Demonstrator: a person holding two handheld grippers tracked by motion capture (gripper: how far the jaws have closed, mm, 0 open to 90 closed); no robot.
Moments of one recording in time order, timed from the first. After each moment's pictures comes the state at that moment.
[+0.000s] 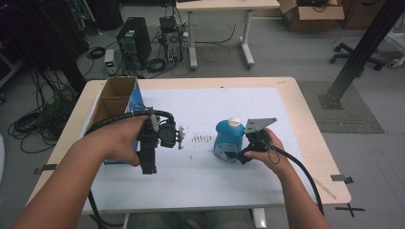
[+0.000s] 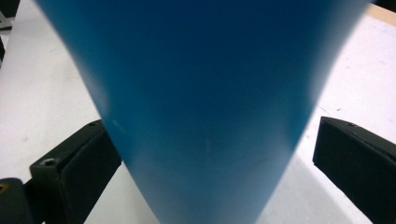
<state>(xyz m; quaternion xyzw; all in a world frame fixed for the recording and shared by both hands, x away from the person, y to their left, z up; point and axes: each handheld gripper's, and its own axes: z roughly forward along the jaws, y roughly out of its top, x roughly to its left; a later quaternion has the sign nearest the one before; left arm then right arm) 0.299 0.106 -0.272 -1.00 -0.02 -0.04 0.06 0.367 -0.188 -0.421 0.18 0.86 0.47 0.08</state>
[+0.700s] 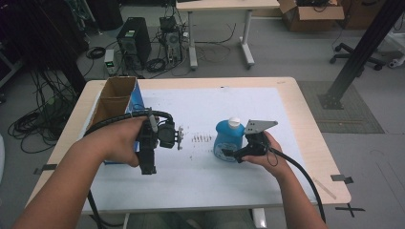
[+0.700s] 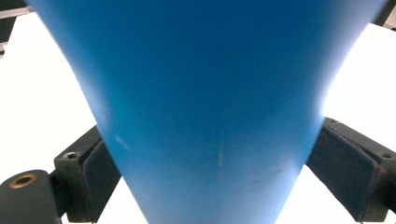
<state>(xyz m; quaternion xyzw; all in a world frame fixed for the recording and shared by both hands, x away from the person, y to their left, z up) 0.298 0.108 -0.273 -1.00 -0.02 -0.04 0.05 0.363 -0.185 -0.427 0.20 0.83 0.51 0.10</state>
